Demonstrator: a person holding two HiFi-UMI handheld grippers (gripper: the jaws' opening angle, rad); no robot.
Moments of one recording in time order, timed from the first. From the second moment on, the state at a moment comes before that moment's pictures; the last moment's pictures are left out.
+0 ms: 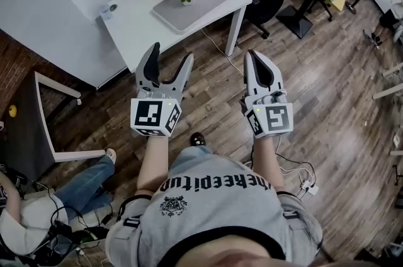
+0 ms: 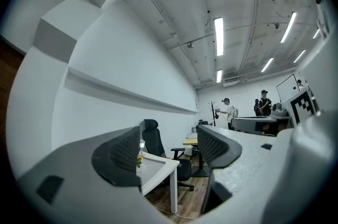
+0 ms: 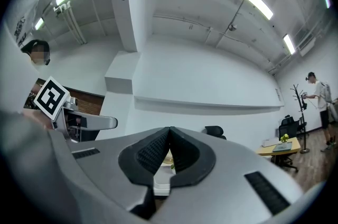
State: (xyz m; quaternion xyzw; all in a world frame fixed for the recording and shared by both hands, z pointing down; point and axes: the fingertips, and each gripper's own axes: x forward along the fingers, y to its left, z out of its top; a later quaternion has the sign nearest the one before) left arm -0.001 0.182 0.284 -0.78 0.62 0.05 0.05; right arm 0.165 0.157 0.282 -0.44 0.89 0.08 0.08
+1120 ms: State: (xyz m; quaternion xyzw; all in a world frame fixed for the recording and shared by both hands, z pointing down) left arm -0.086 0.061 0.315 -0.79 0.61 0.03 0.01; right arm 0.082 0.042 0.300 -0.44 0.89 0.07 0.07
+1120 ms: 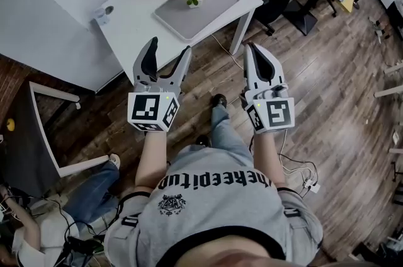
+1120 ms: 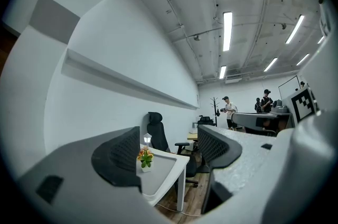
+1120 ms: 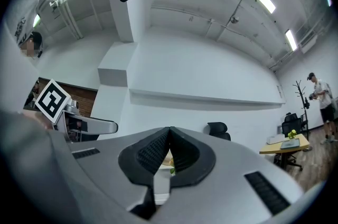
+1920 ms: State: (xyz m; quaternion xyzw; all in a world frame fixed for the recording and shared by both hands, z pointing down) left arm -0.105 -0.103 0.300 -0.77 0.63 0.03 0.02; right arm 0.056 -0.132 0.278 -0.41 0.91 0.08 0.09
